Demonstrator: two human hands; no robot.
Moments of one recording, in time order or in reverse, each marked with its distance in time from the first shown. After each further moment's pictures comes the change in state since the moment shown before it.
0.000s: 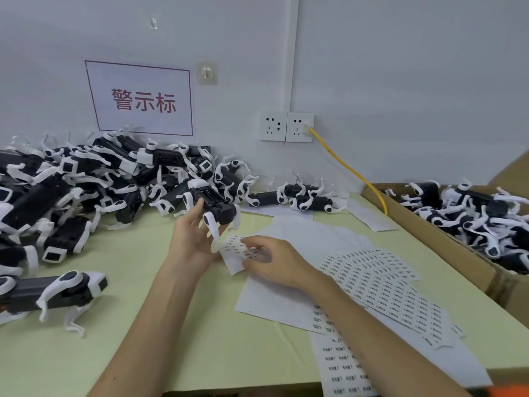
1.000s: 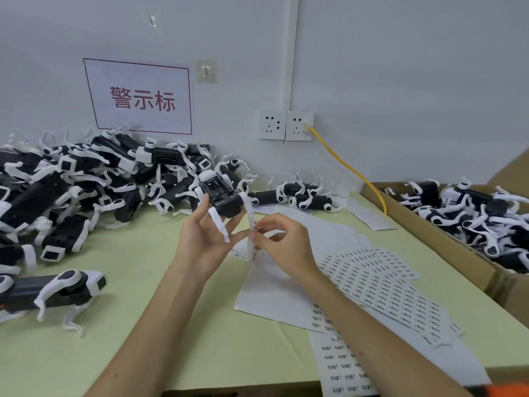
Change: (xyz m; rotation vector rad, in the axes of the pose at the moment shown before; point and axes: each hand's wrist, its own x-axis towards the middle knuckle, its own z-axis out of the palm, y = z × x) left_hand 0.000 -0.012 0.009 -0.191 -0.358 0.006; right_hand 0.000 -0.012 -0.005 0.423 0.468 -0.085
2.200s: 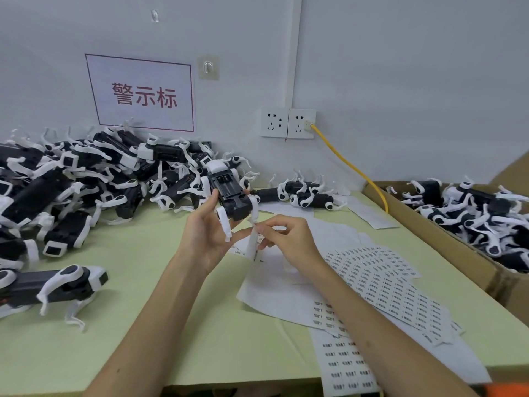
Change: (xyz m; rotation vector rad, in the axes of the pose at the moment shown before) left_hand -0.006 0.003 0.008 0.238 -0.040 0.040; right_hand 0.007 -0.002 -0.008 0.160 -0.143 0.087
